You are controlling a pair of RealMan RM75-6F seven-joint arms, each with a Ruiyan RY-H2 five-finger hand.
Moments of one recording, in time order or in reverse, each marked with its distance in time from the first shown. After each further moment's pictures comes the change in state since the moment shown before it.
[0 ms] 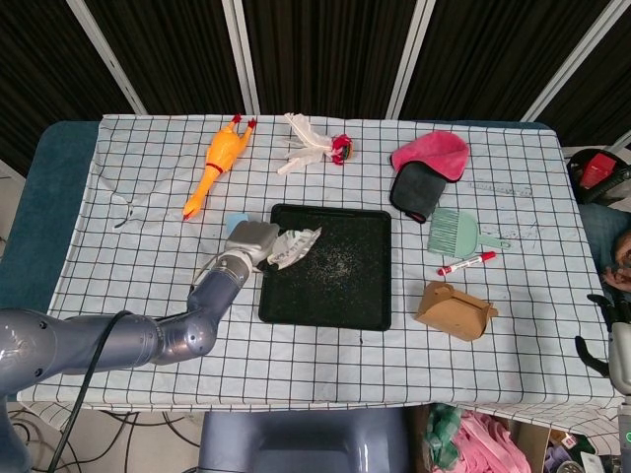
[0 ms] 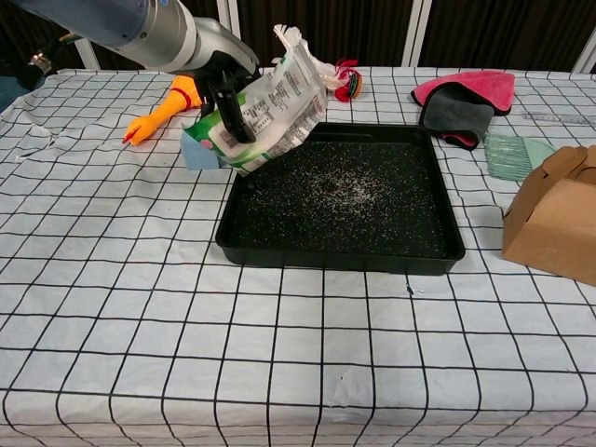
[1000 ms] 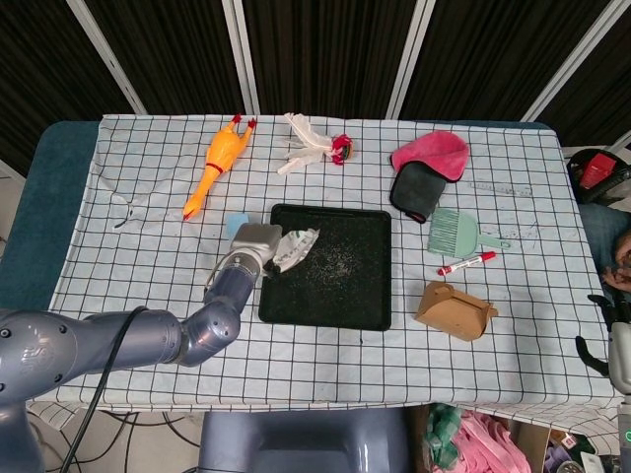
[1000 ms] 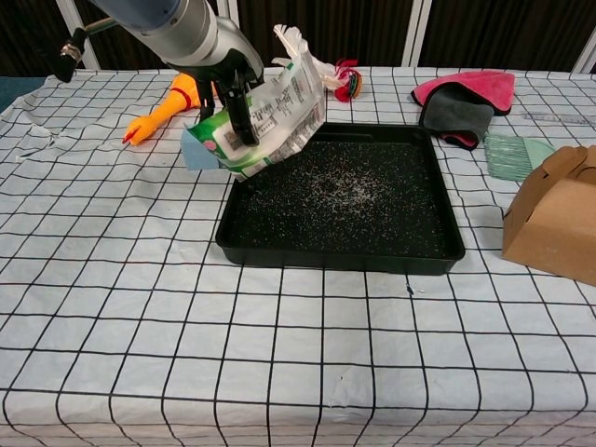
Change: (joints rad) left arm -0.090 -0.016 -0.043 0.056 -0.368 -0.011 0.262; right arm 0.003 -0.006 0.001 0.007 0.008 -0.007 -0.007
